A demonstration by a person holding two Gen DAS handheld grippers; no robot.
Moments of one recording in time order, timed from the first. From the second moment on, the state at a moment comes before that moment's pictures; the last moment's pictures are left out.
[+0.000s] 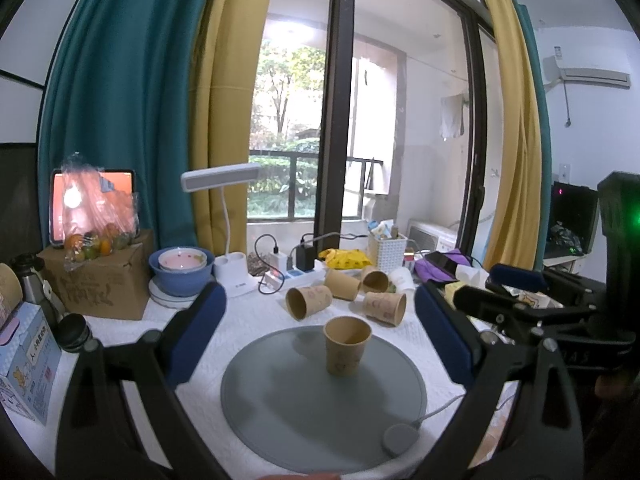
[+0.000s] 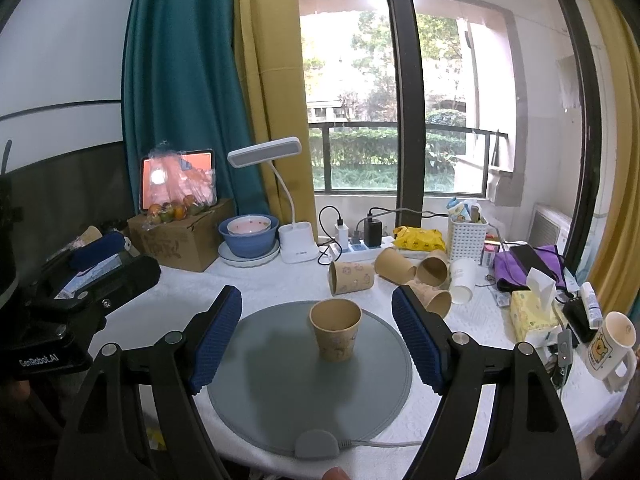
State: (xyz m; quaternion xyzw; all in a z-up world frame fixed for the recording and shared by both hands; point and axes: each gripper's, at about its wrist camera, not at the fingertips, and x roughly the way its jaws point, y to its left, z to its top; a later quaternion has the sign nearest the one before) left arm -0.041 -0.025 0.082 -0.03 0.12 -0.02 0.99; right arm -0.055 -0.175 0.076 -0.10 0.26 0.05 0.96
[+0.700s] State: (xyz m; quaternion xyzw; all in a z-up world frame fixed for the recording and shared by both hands) left arm -0.044 -0.026 0.081 -0.04 0.12 -0.02 0.99; right arm -0.056 -0.173 0.075 -0.10 0.26 0.05 0.96
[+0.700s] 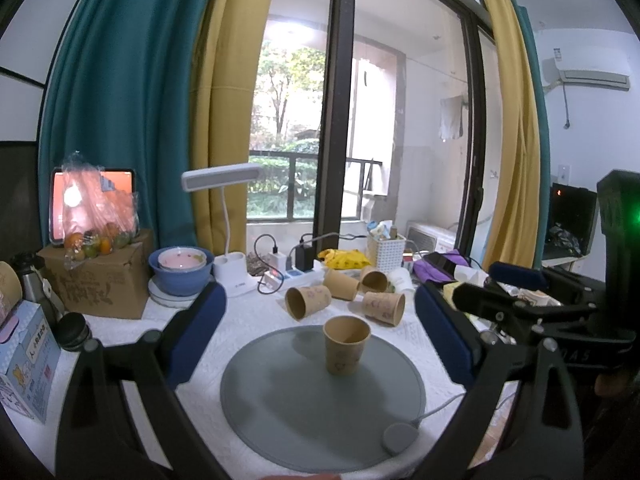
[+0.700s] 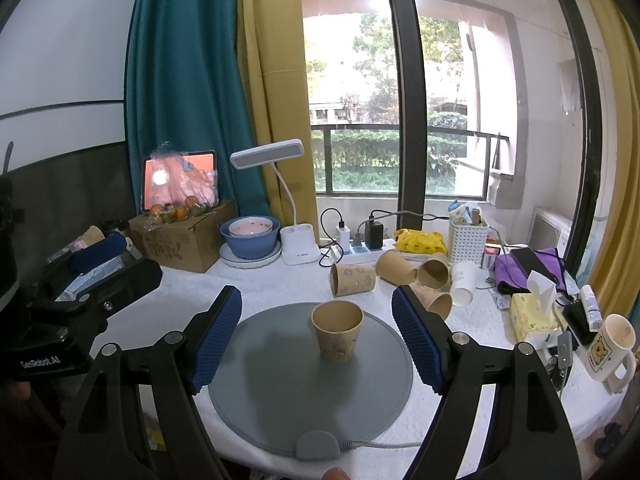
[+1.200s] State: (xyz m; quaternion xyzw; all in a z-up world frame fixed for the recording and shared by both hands) left arm -0.045 -0.025 0.081 -0.04 0.12 -0.02 0.99; right arm -0.056 -0.172 0.075 -0.10 0.26 0.05 0.96
